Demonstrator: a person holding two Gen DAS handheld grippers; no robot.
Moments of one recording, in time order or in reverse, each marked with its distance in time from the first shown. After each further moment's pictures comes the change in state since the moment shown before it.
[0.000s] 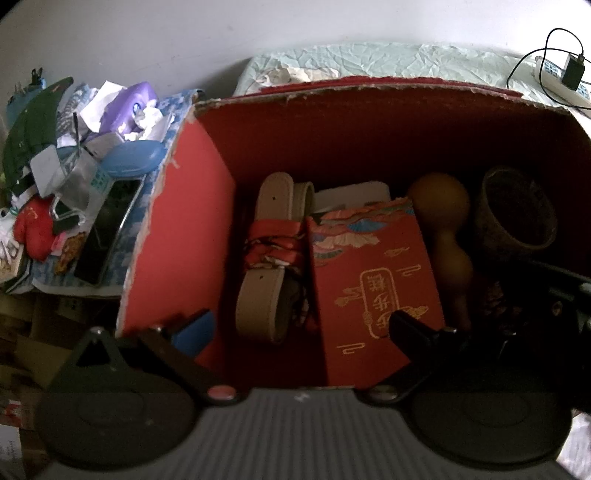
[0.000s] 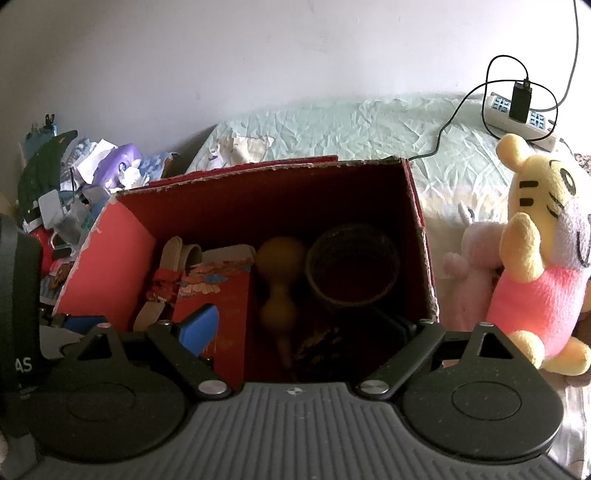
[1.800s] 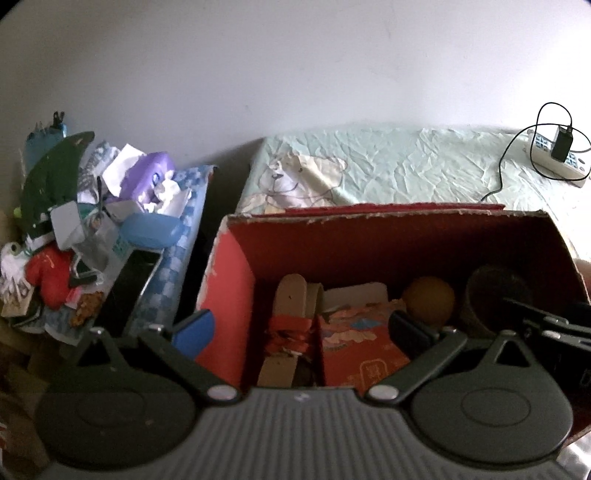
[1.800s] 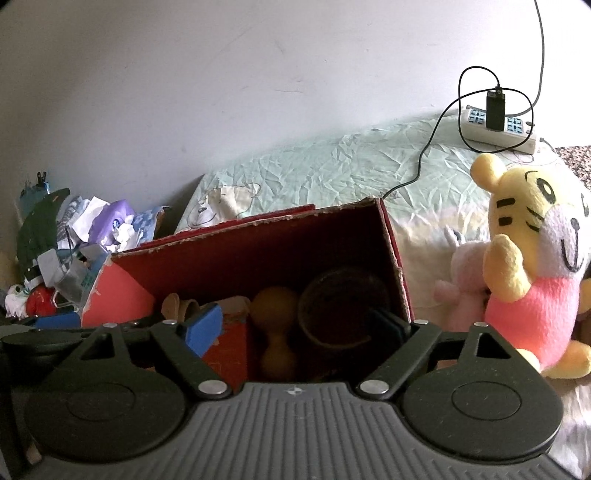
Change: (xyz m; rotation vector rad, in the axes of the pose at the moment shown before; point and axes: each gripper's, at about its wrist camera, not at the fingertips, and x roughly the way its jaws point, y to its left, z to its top) left arm -0.045 0.012 0.027 -0.038 -0.227 -0.005; right arm -0.007 -0.010 0.007 0.115 -0.129 -0.002
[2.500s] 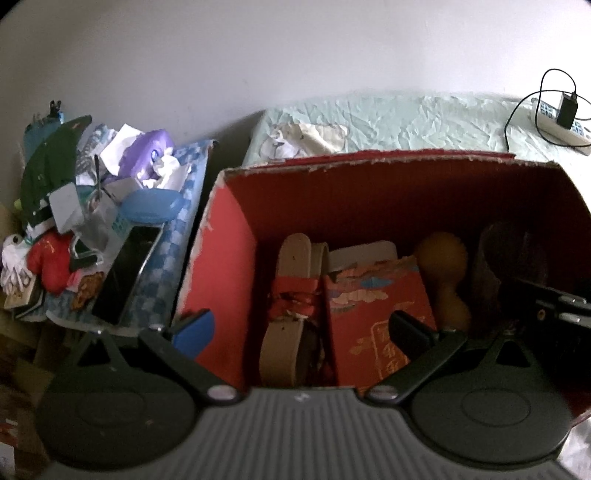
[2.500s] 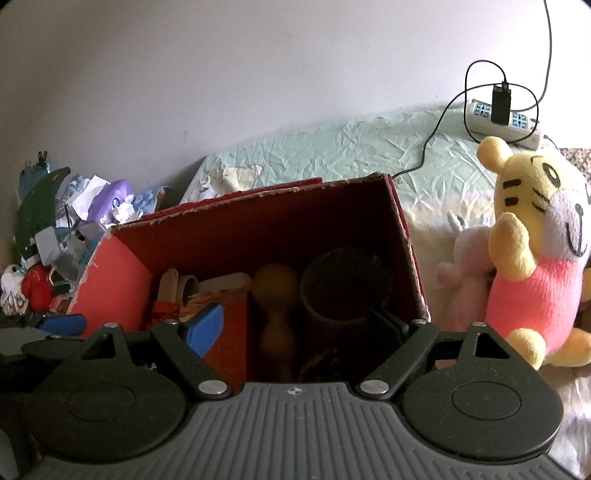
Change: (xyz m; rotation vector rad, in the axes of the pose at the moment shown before) left arm 0.016 -0.001 -0.023 0.035 0.065 0.020; right arm 0.003 0.005 -0.014 -0.043 0.031 -0.009
